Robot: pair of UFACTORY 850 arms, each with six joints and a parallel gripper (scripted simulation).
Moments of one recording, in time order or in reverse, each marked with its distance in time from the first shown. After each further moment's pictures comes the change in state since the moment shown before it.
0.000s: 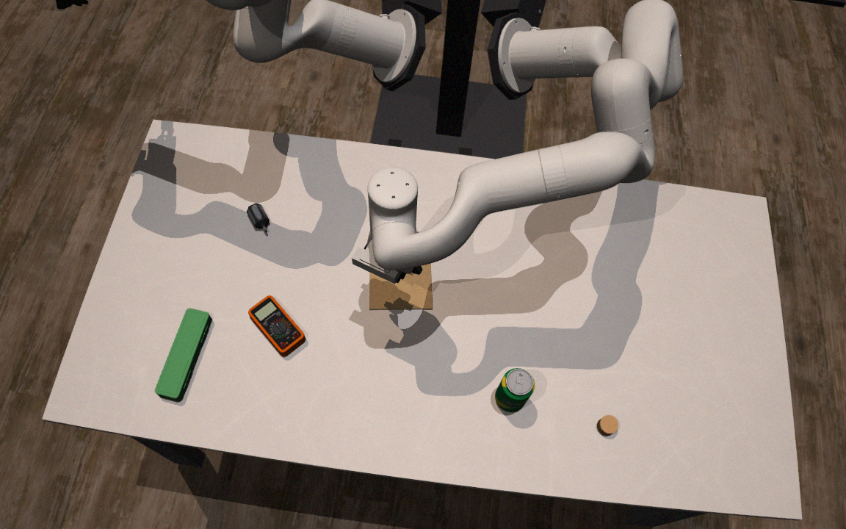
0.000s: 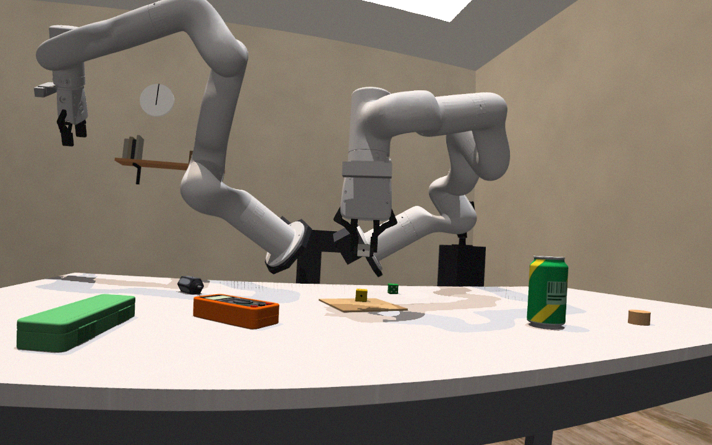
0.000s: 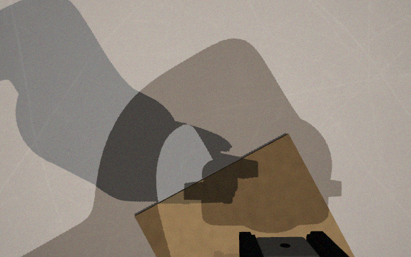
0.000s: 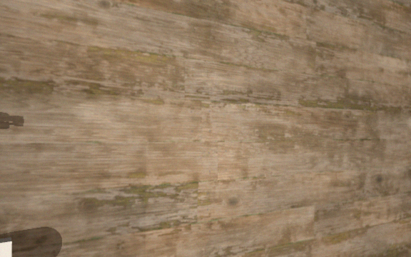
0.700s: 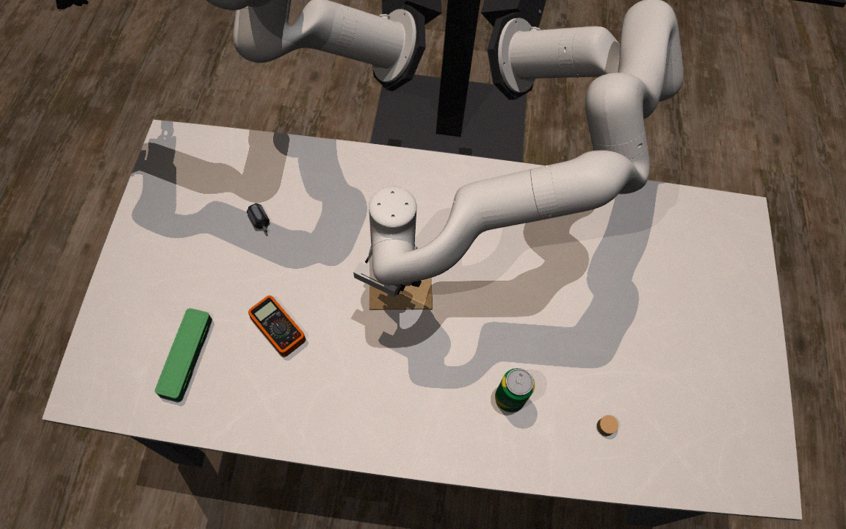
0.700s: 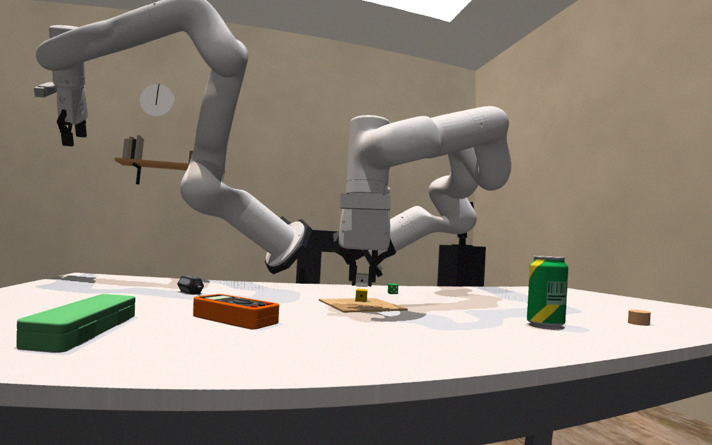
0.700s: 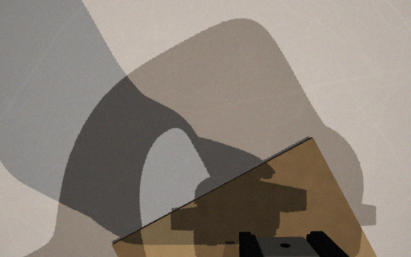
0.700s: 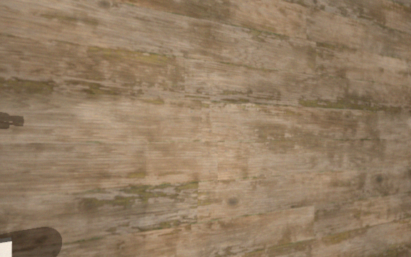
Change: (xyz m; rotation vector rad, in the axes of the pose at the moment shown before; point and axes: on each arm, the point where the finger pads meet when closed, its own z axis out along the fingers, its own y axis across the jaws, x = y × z) left arm 0.000 0.000 0.059 0.000 0.000 0.000; right arm 0.000 0.000 0.000 0.000 0.000 0.000
